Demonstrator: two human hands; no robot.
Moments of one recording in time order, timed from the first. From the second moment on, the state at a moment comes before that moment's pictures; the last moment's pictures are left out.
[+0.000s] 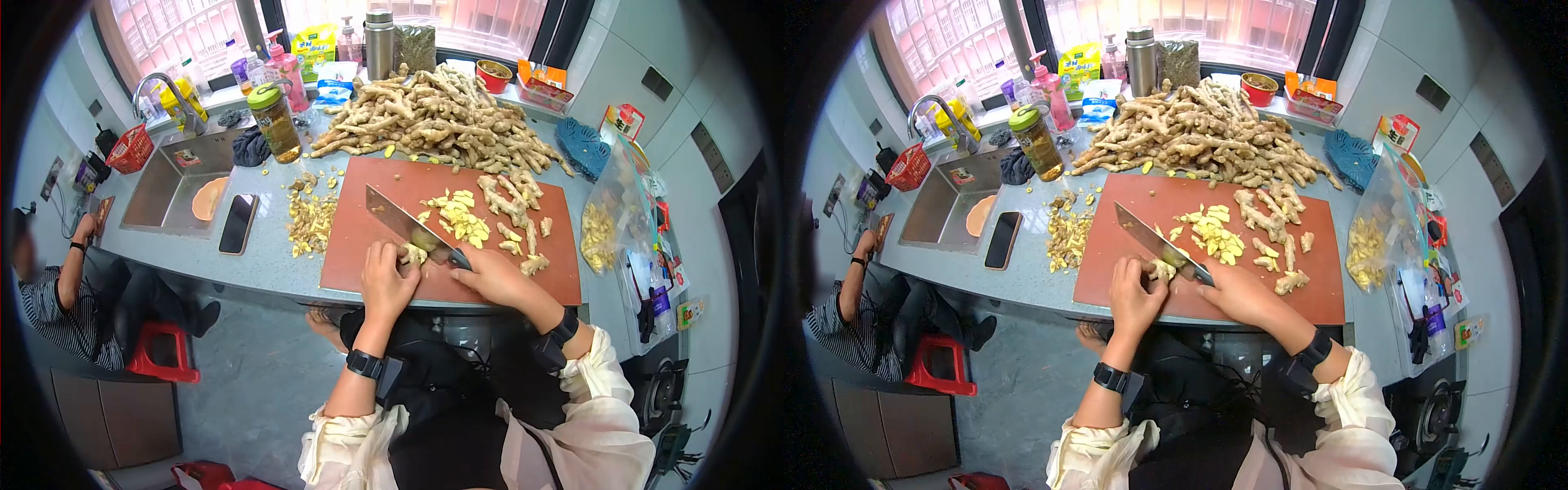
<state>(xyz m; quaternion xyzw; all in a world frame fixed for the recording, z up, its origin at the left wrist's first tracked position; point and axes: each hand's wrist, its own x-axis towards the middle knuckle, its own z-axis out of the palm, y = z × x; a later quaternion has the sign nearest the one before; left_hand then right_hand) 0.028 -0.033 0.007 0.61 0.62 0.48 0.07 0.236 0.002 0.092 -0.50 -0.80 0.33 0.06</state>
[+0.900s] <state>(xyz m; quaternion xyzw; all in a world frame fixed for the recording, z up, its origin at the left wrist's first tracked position) 0.020 -0.028 0.010 0.59 0.62 0.49 0.15 0.276 -0.019 0.099 -0.52 -0.72 0.42 0.17</state>
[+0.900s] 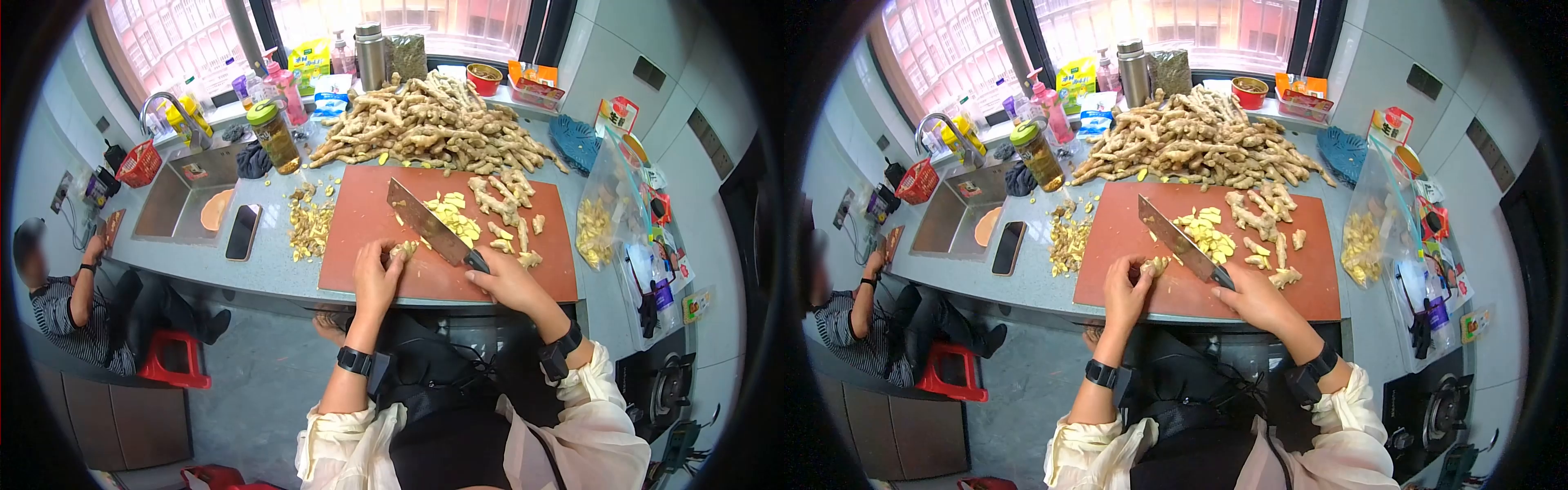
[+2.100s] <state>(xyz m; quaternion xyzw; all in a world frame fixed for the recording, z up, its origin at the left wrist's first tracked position) 0.015 -0.029 0.006 0.58 0.57 0.55 0.21 0.231 0.009 0.093 -0.50 -0.83 0.27 0.01</state>
